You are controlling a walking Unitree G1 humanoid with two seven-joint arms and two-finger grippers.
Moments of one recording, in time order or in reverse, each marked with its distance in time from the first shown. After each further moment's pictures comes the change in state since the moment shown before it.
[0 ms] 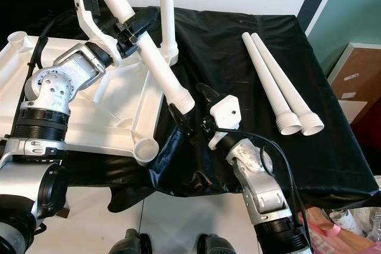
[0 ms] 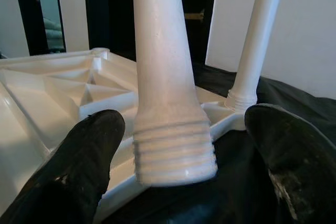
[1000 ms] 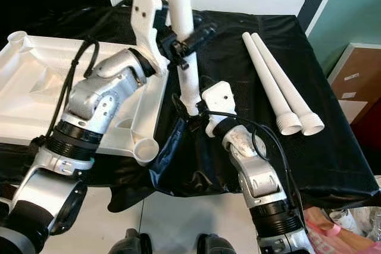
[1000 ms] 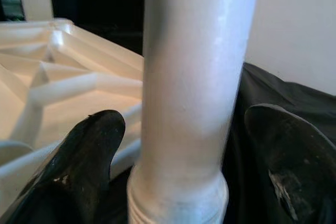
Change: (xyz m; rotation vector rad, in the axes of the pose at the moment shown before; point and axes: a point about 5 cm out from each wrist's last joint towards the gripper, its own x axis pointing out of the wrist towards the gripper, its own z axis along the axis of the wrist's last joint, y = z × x) left arm 0.030 -0.082 -0.050 0.521 0.069 -0.245; right arm 0.028 -0.012 -0.002 -0.084 0.110 -0.092
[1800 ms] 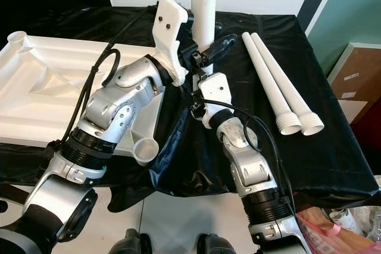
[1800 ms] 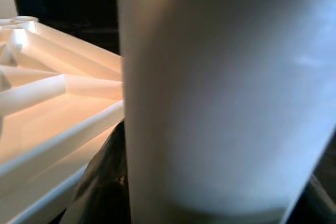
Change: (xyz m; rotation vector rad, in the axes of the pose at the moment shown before) left arm 0.012 -0.024 -0.003 0.009 -0.013 -0.063; right arm 0.014 -0.001 -0.002 0.013 0.020 -0.075
